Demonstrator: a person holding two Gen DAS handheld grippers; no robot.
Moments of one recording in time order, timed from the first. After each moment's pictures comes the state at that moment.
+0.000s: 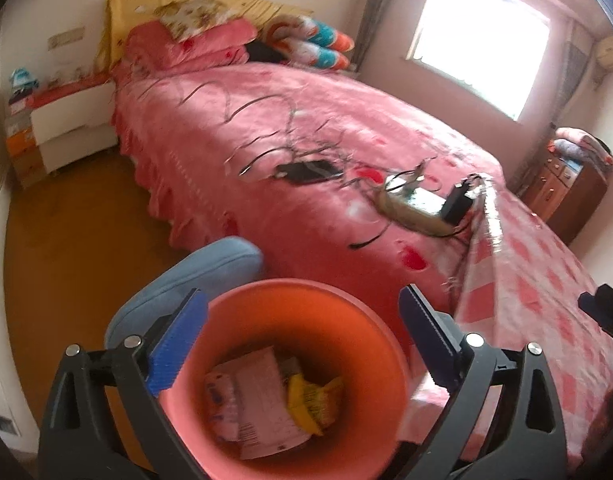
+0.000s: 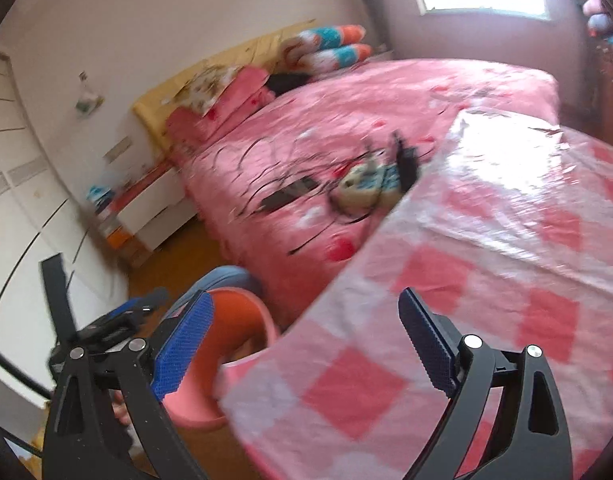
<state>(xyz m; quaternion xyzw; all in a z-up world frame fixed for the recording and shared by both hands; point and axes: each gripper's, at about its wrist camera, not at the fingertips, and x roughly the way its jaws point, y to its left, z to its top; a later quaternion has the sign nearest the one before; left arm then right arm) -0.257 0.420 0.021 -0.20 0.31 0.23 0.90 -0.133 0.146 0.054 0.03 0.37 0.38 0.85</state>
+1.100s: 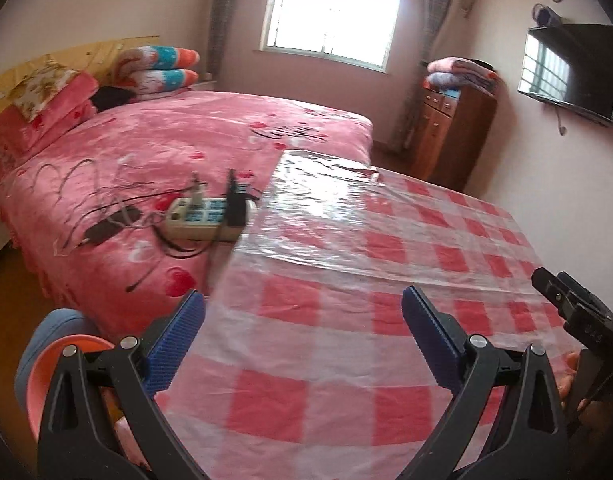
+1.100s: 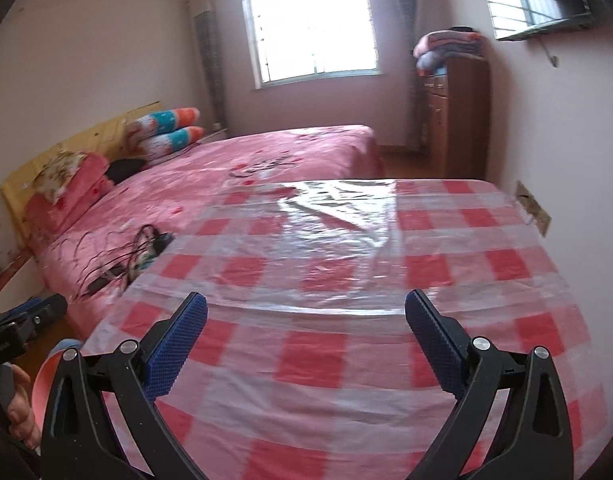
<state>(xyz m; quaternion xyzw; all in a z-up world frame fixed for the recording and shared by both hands) -0.156 0.200 0.087 -0.09 0.31 0.02 0.94 -0.126 -0.081 0.065 0.05 0.28 0.09 0.96</state>
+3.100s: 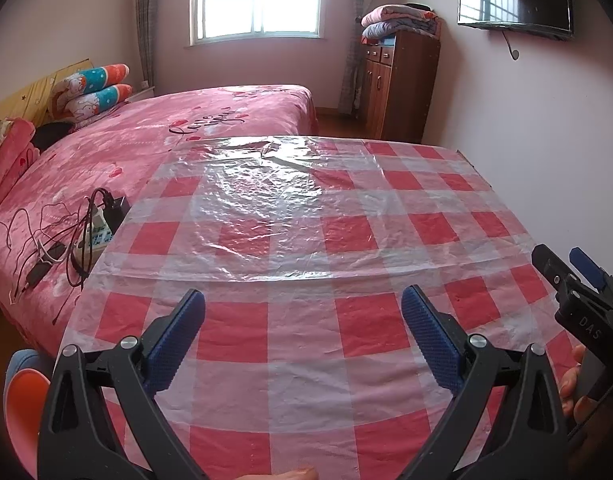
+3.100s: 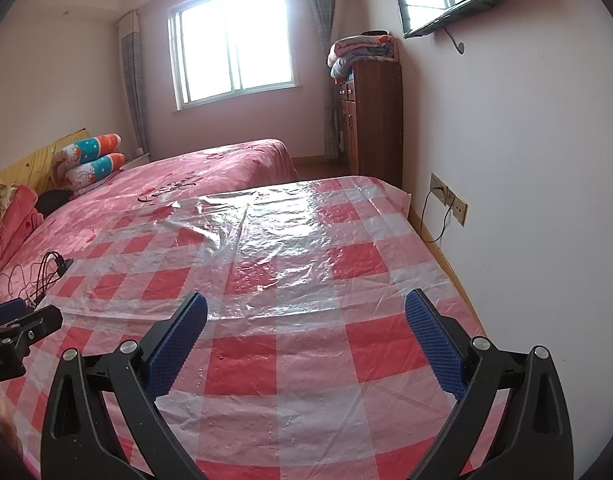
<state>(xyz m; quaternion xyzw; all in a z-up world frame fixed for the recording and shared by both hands) -0.098 0.041 0.073 0.00 0.35 -0.04 0.94 -0.124 -0.202 0.039 0.06 0.26 -0.03 0.96</state>
